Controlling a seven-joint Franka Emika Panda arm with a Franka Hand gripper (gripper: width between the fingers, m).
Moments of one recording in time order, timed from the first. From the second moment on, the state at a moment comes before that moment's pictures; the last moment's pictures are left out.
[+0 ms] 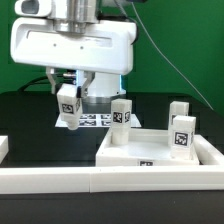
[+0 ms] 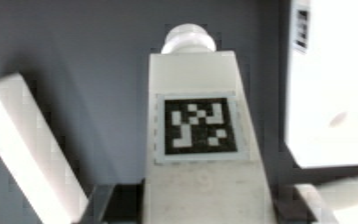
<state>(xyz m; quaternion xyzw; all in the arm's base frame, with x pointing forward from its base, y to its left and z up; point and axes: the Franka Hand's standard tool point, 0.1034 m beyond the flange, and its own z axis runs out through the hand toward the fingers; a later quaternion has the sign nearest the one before) 0.555 -0.076 0.117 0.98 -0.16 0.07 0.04</state>
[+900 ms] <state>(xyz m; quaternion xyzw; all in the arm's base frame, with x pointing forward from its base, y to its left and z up) 0.581 -0.023 0.127 0.99 -0.11 0.12 0.04</state>
